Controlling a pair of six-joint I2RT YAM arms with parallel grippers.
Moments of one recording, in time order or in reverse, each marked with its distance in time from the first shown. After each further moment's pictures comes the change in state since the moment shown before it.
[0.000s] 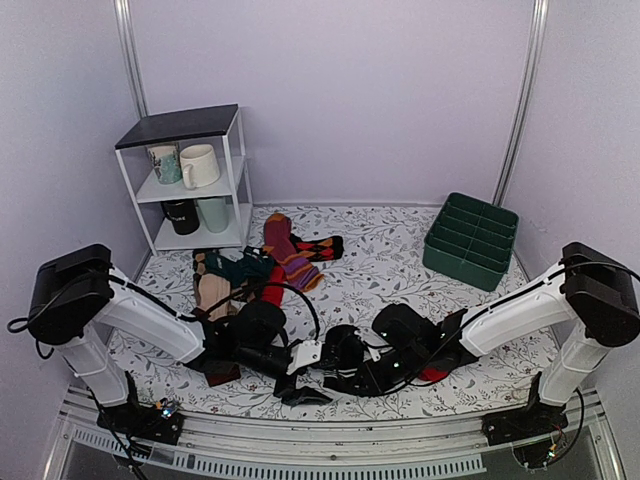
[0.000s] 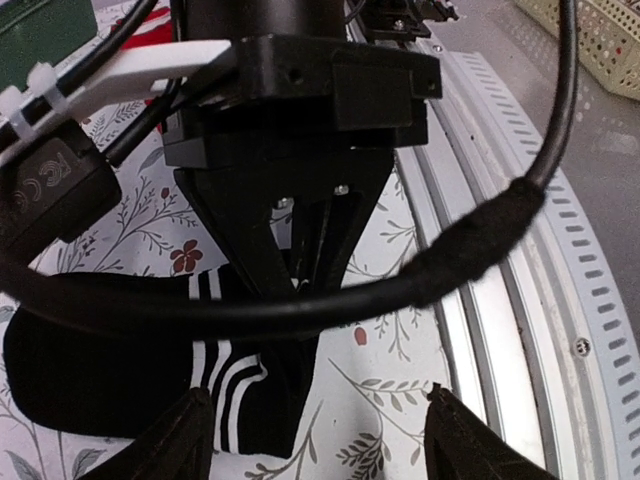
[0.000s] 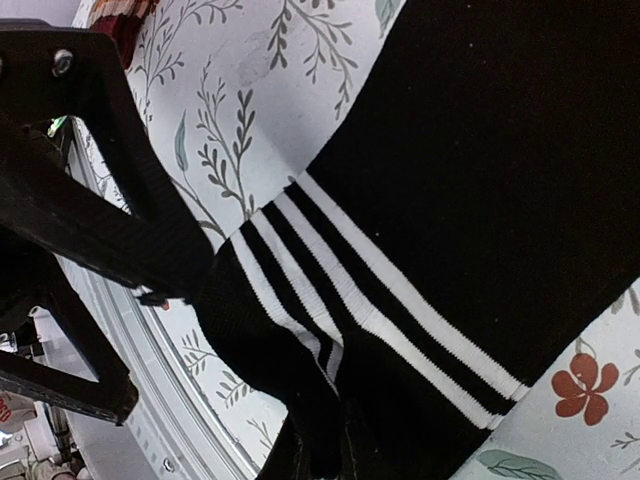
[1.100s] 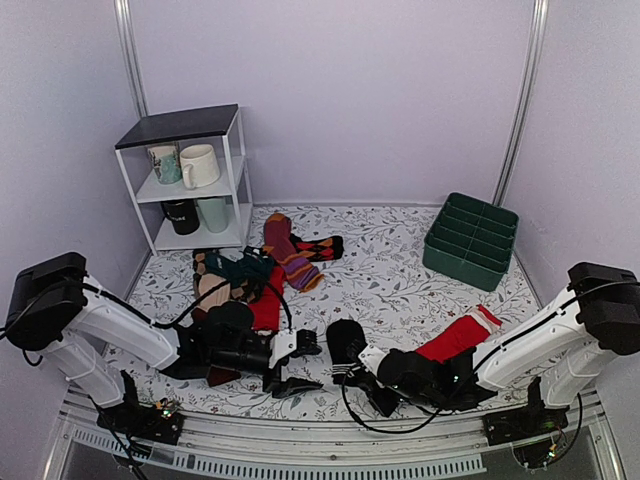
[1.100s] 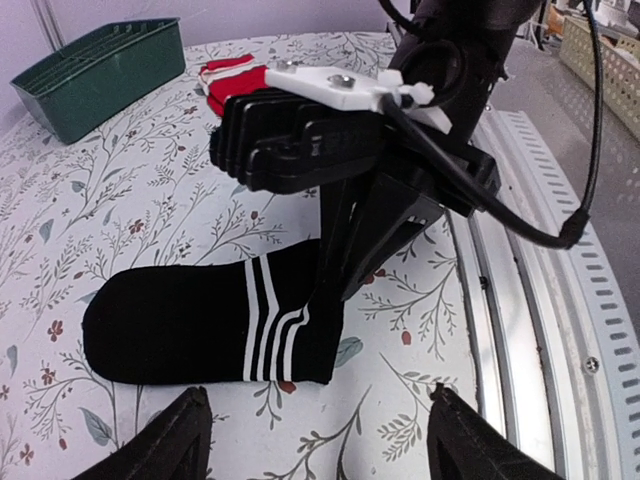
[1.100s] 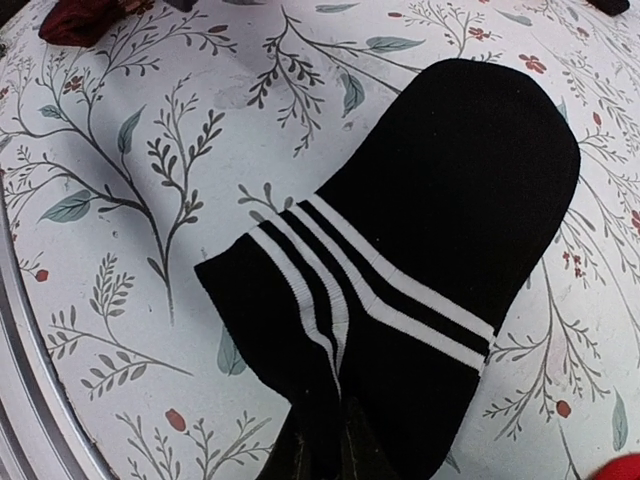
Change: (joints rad) left arm 0.019 -0.143 -0.169 0.213 -0.125 -0.079; right arm 0.251 -0.063 -0.148 0.195 0.648 -0.279
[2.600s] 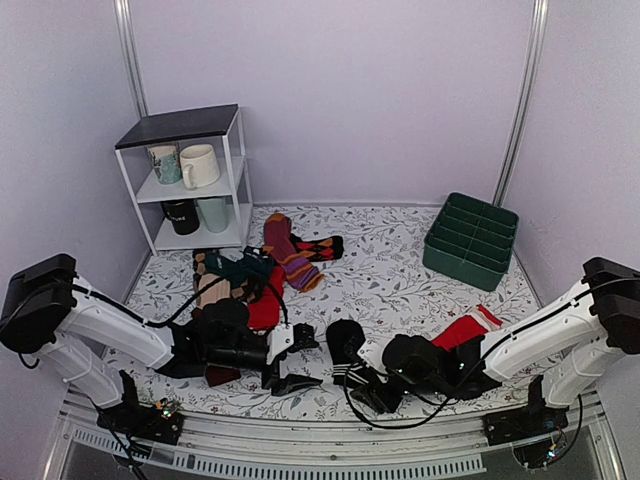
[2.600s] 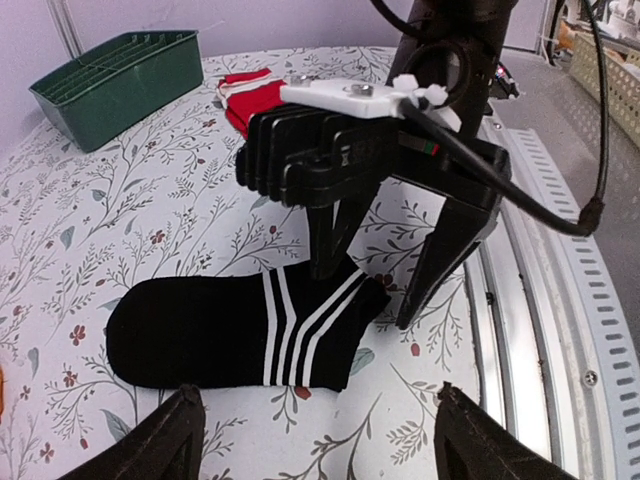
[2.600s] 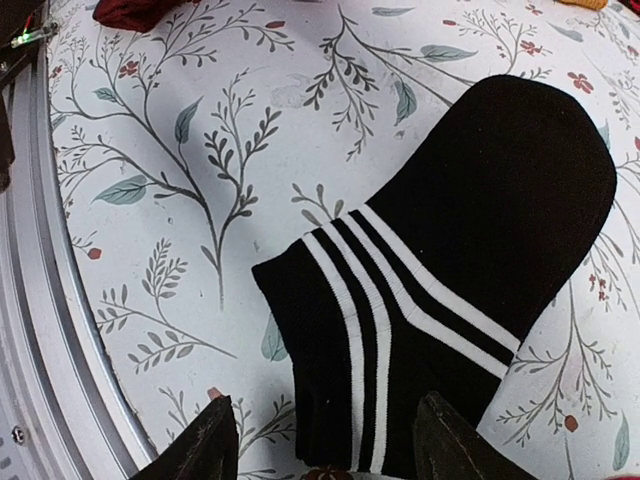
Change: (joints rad) left arm 0.000 -0.052 0.000 -0.024 -0.026 -0.010; right arm -0.071 -0.068 0.017 -0.062 -0.177 -0.087
